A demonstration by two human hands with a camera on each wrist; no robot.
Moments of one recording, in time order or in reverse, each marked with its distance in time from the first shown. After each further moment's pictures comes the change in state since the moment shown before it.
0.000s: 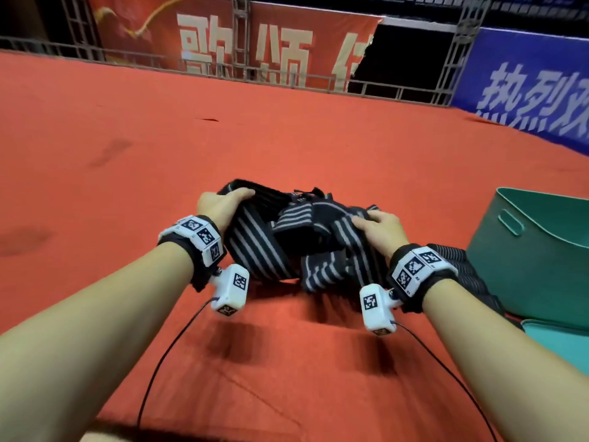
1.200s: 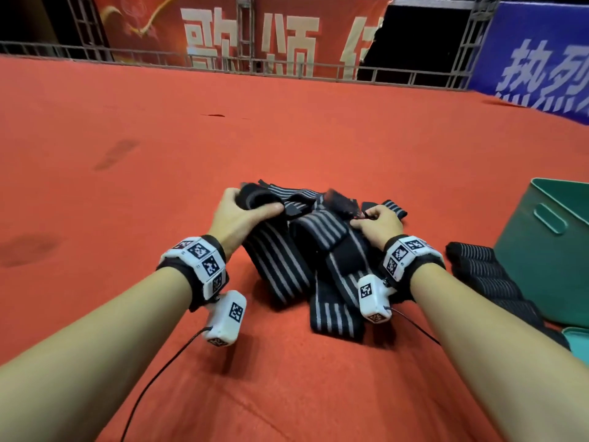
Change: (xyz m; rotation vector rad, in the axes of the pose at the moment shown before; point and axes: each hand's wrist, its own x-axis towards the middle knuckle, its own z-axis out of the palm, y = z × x) left_hand 0.008 -0.023 0.012 0.073 -0.225 0.259; right_hand 0.058 0.024 0.039 -0.107 0.030 0.171
